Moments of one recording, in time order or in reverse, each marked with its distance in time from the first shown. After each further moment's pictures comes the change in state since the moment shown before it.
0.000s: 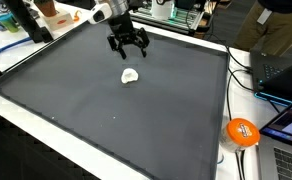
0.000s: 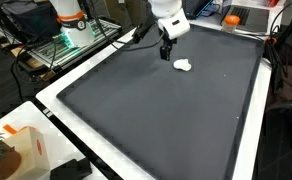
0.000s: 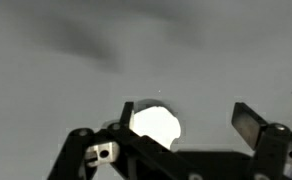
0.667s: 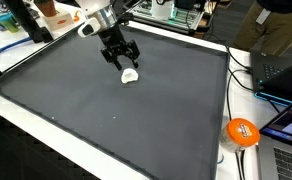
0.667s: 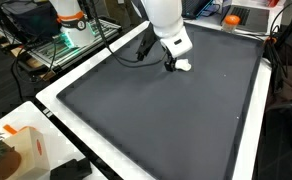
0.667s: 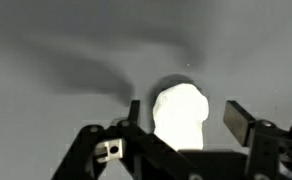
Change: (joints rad) arm -0.113 0.141 0.078 0.115 0.090 0.031 -0.128
